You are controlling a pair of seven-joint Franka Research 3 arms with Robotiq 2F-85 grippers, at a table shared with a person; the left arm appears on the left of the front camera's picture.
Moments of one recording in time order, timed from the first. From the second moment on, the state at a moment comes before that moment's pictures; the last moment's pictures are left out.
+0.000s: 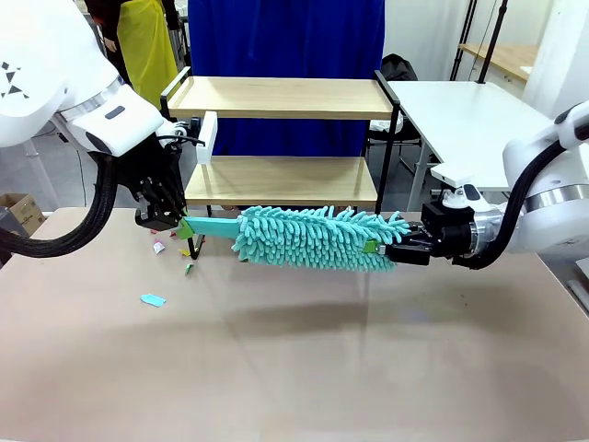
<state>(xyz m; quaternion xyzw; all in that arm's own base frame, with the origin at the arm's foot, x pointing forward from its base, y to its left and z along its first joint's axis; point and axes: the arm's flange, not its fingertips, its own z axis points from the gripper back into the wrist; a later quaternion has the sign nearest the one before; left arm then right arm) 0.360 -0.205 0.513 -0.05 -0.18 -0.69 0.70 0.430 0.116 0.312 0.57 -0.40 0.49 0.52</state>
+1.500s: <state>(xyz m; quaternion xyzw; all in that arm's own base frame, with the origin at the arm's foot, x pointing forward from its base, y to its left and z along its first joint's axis) 0.328 -0.005 0.549 -0.18 -0.25 -0.65 0.70 0.431 0.115 0.311 0.56 -0.40 0.49 0.53</state>
